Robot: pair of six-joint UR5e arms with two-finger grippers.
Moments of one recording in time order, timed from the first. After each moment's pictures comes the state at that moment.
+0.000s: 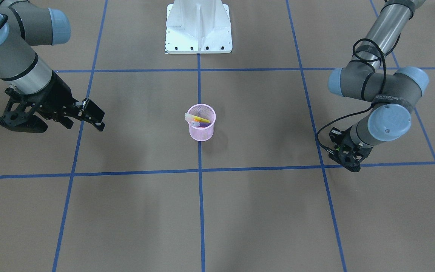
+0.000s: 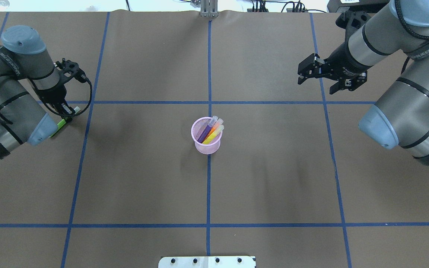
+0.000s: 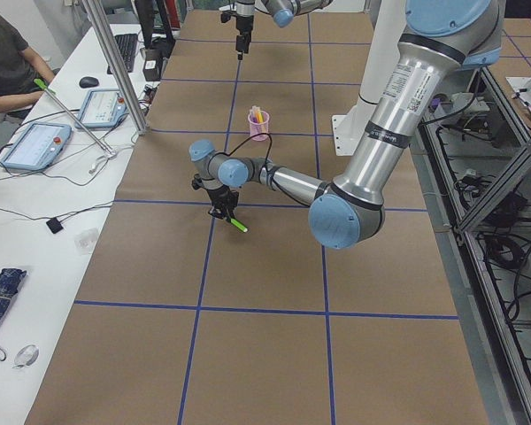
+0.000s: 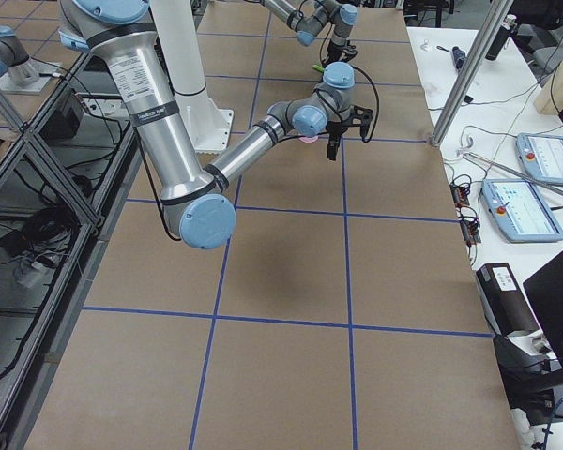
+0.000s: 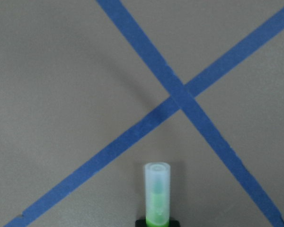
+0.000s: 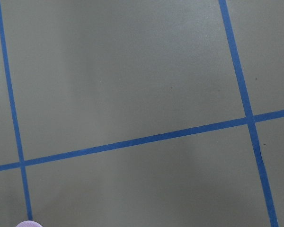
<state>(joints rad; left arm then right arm) -0.92 -2.01 -1.38 -1.61 -2.20 0.01 0.94 -1.17 1.84 -1.45 2.20 1.17</state>
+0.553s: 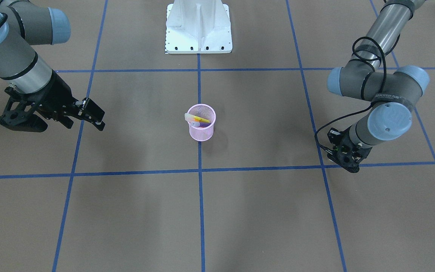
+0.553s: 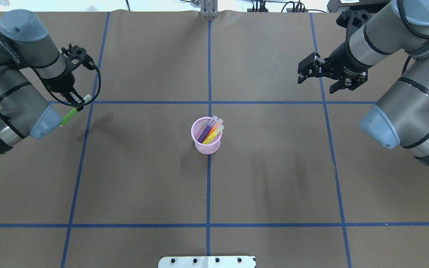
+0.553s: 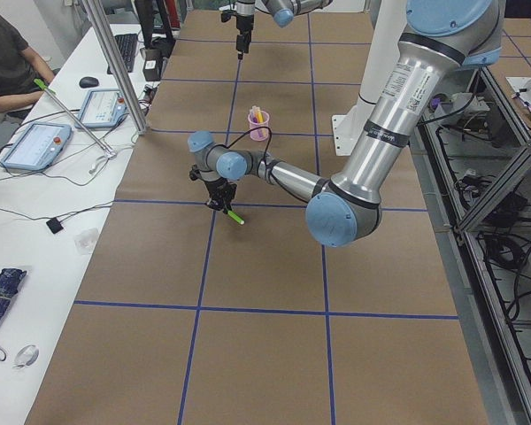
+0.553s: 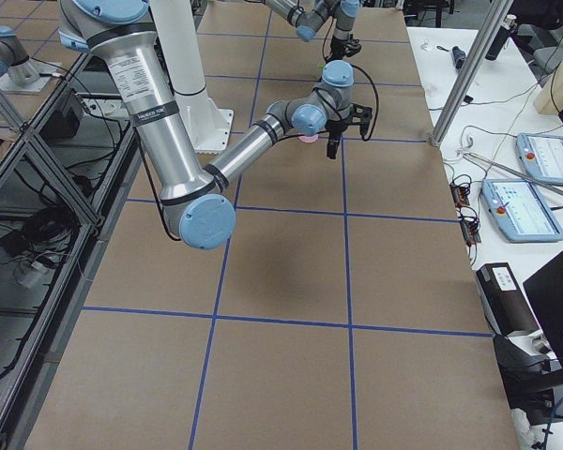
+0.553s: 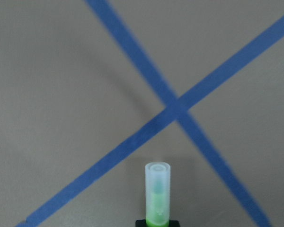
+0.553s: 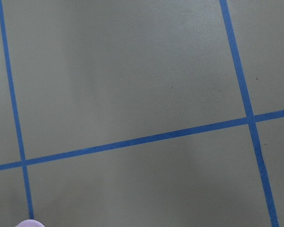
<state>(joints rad) -0.92 -2.04 -1.52 -1.62 -2.18 -0.04 0.94 -1.17 1.86 -1.45 2.20 1.17</state>
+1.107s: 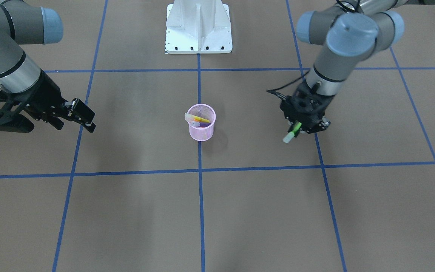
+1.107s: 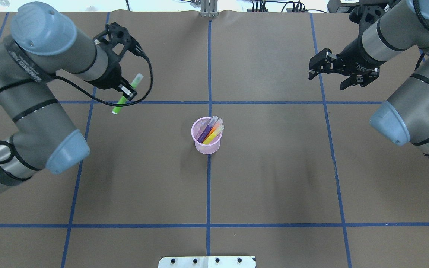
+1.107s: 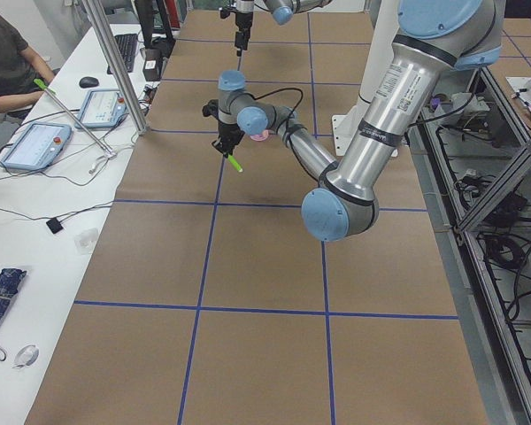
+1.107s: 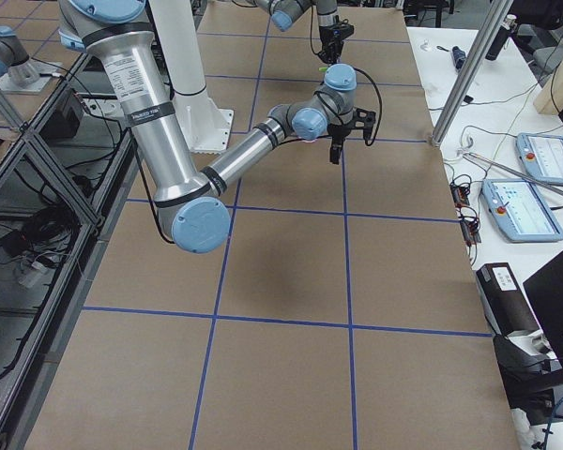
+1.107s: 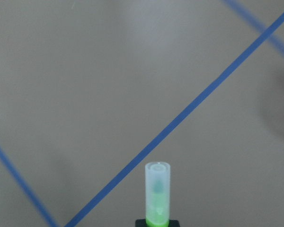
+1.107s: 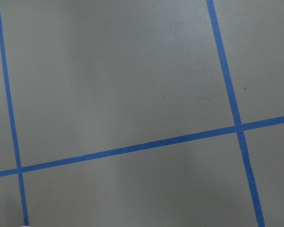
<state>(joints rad) -0.74 -2.15 -1.83 -1.66 -1.89 -0.33 0.98 -1.20 1.86 -1.45 2.20 1.15</state>
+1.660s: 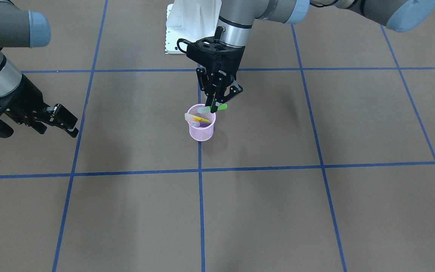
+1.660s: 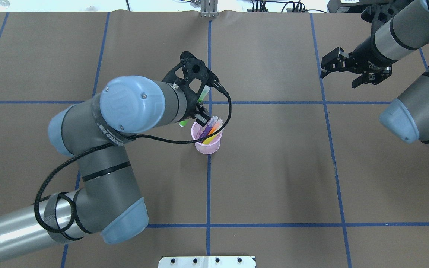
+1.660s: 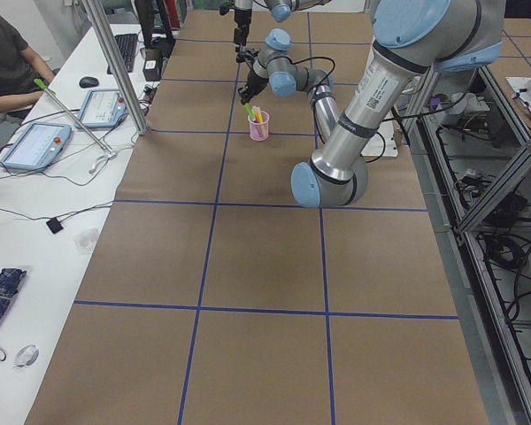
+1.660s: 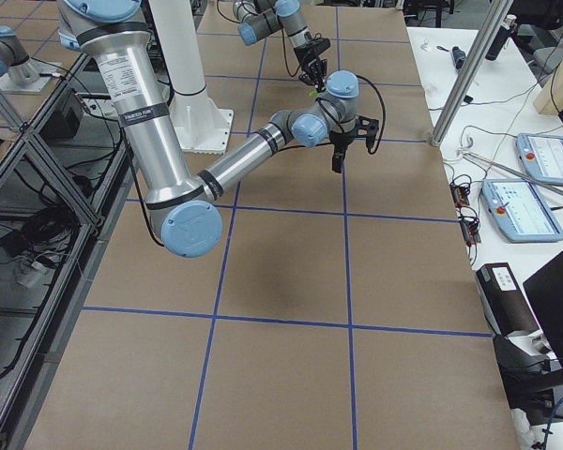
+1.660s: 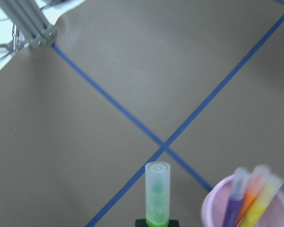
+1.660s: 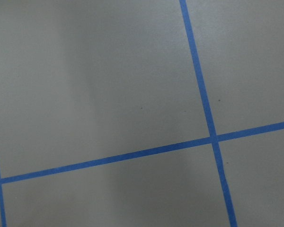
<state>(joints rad) -0.48 -2.29 -1.82 -1.74 -1.49 -0.51 1.01 -1.23 1.85 -1.45 2.20 1.11</state>
